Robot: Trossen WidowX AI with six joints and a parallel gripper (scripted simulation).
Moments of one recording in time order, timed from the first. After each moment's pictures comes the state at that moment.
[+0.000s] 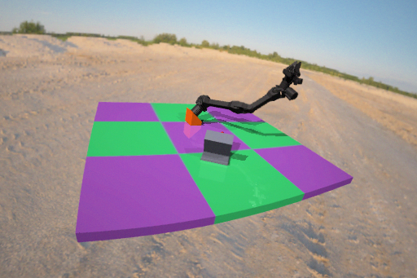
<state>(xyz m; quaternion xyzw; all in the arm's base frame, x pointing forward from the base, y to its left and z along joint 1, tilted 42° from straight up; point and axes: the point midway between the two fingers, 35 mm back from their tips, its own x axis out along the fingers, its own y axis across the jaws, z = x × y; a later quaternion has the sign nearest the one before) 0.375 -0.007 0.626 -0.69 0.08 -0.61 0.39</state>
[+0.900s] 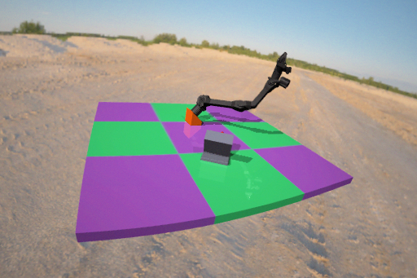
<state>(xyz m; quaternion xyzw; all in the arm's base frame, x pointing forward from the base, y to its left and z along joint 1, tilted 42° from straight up) 0.218 0.011 0.683 -0.56 -0.04 -0.66 0.50</state>
